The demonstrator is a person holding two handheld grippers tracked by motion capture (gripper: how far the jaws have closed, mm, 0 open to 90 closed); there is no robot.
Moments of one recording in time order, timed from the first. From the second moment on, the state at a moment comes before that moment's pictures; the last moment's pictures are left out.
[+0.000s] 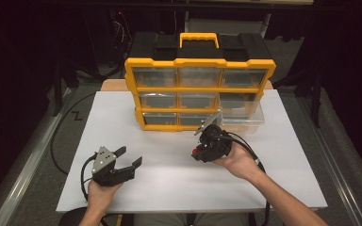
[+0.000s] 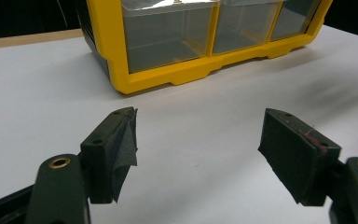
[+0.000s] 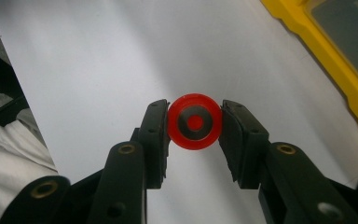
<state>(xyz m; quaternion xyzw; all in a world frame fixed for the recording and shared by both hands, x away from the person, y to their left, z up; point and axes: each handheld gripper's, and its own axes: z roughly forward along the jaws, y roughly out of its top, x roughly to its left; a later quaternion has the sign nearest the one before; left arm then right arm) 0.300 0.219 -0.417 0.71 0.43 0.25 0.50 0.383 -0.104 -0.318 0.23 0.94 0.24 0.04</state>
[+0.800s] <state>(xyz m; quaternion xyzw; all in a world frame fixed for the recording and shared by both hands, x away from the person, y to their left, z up) 0.301 0.218 -0.417 0.71 0.43 0.25 0.50 0.387 -0.119 -0.279 0.24 0.93 0.26 0.07</state>
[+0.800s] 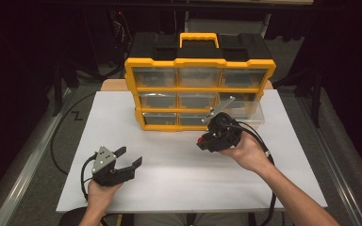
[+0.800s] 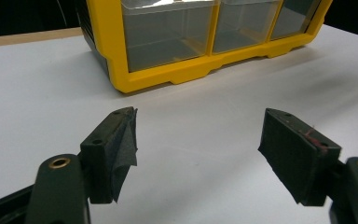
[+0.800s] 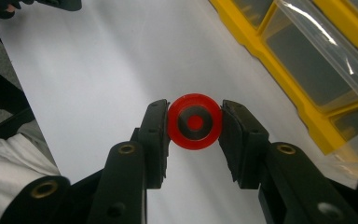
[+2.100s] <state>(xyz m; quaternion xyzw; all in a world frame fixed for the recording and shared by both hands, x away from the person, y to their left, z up) 0.301 0.219 -0.417 0.71 0.43 0.25 0.51 0.395 -0.143 -0.236 0.26 0.91 0.29 0.09</state>
